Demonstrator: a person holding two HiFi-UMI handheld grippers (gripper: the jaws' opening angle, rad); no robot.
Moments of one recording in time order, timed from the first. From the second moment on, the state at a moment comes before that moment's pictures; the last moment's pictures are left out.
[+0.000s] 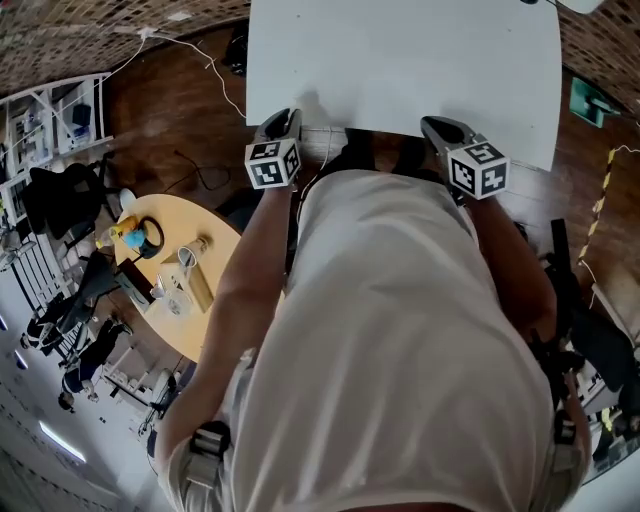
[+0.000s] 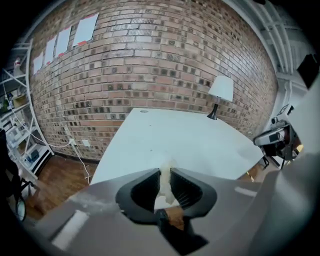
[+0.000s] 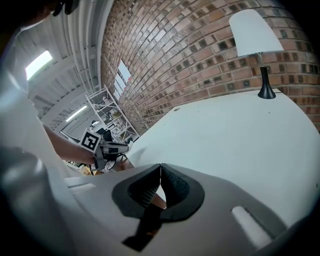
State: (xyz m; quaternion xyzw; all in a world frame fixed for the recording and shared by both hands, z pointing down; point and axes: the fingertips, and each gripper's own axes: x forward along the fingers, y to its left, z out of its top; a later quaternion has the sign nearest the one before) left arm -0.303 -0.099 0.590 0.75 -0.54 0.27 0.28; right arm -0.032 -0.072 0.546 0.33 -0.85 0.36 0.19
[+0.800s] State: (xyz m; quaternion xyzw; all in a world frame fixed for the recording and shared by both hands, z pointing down) left arm -0.315 -0.192 0.619 0.81 -0.41 0.36 0.23; right arm -0.089 -0.126 0.538 0.41 -0.82 0.36 0.18
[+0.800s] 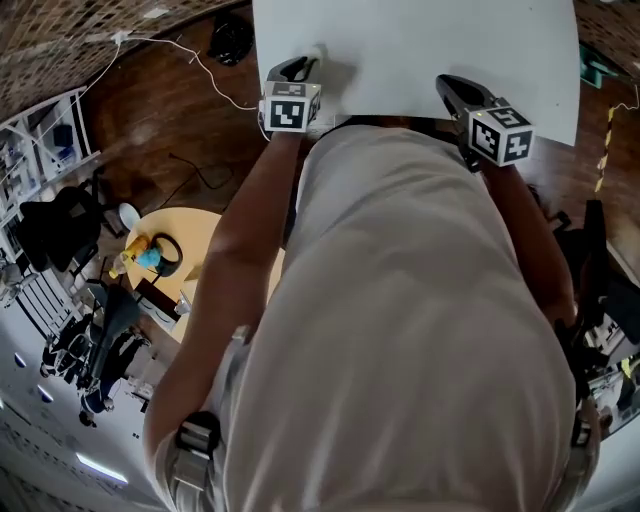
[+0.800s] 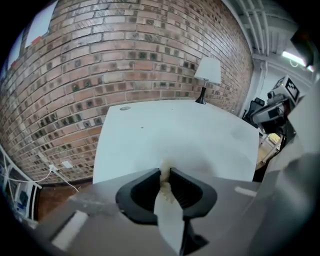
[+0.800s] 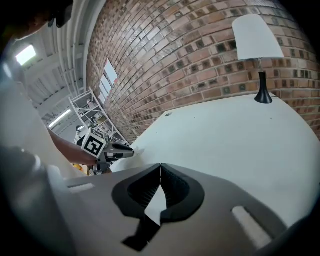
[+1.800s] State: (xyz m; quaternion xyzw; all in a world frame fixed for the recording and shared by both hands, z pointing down) left arm -0.345 -0.197 0.631 0.81 -0.39 0.39 0.20; right arm -0.094 -0.162 0.534 0.46 -0.79 0.36 0.19
